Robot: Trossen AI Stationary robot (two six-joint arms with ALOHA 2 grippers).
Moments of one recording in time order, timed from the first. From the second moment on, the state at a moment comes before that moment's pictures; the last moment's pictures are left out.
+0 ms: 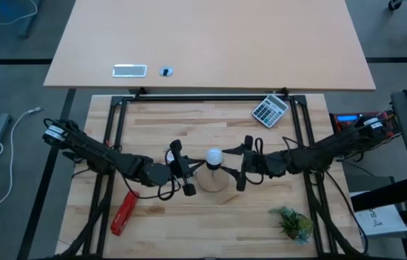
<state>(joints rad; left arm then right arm) -0.38 1.45 0.97 0.19 -0.75 0.04 0.31 1.29 0.72 0.46 0.52 0.03</state>
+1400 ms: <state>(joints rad) -0.36 1.45 0.97 0.20 -0.64 0.05 0.27 1.38 0.75 0.58 0.49 -0.03</state>
